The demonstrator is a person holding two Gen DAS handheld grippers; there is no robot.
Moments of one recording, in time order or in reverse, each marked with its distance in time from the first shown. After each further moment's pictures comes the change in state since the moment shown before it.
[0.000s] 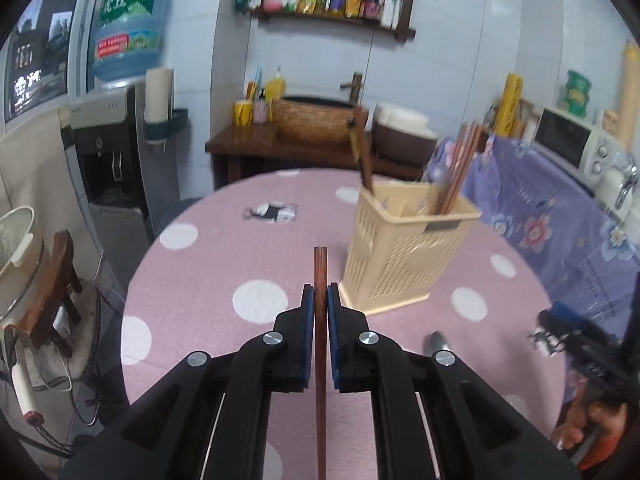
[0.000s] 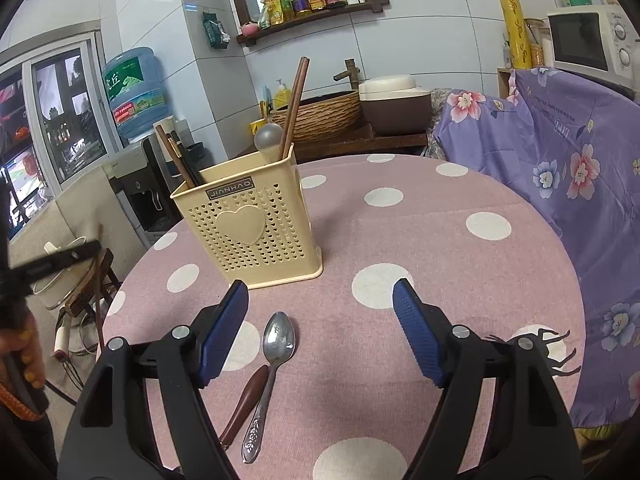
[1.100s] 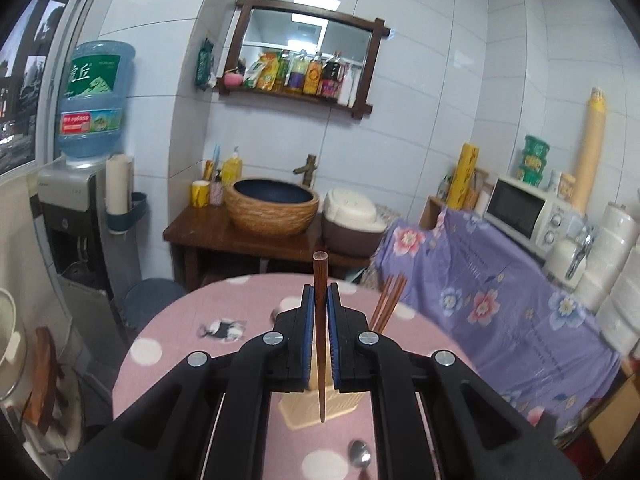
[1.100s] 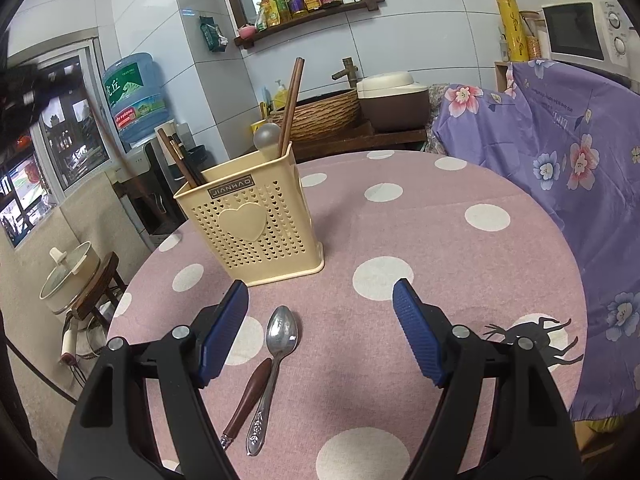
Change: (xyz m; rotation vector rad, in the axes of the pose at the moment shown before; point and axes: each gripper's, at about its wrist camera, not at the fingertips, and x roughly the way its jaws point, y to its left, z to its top) left arm -0.050 -0.039 0.145 0.000 -0.194 -0.168; right arm -0.006 -0.004 -0.003 0.019 0.005 0.013
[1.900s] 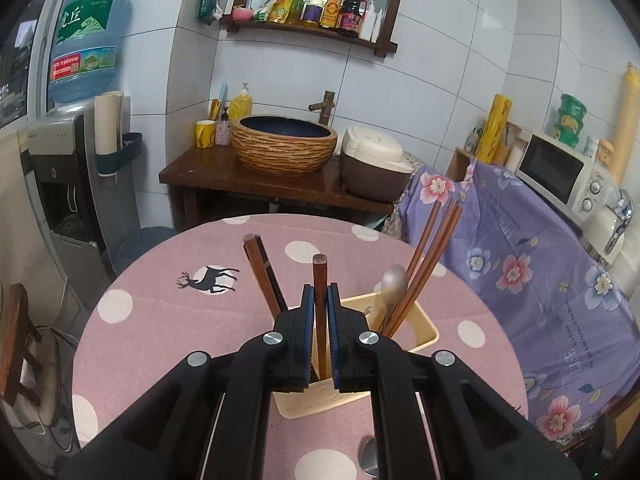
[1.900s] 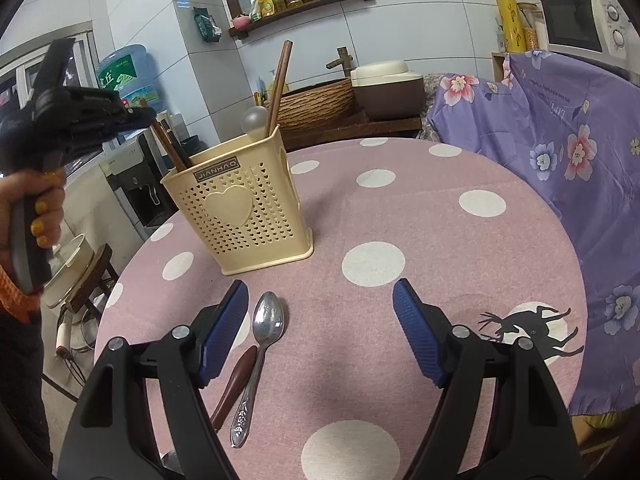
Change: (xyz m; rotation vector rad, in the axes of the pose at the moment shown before) left arm 0.107 0.005 -0.072 -0.027 0.184 0.088; right arm 0.007 -0.009 -0.010 0.005 0.032 -0.015
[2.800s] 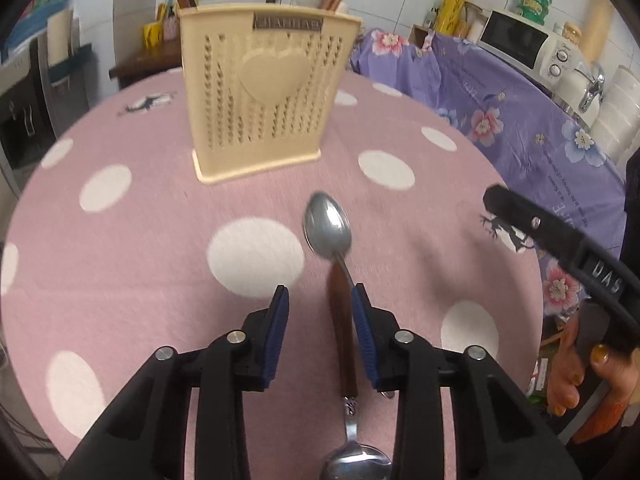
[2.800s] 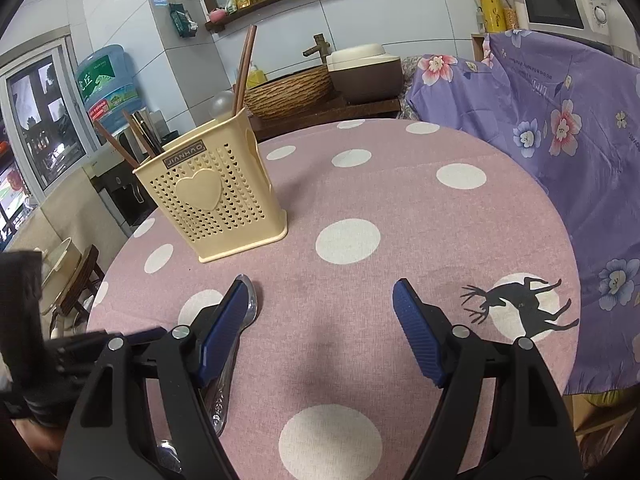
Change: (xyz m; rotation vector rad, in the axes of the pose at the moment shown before) left arm 0.013 -0.040 -0.192 0.104 0.365 -0.121; right arm 0.005 -0.019 -0.016 0.056 0.041 -0.047
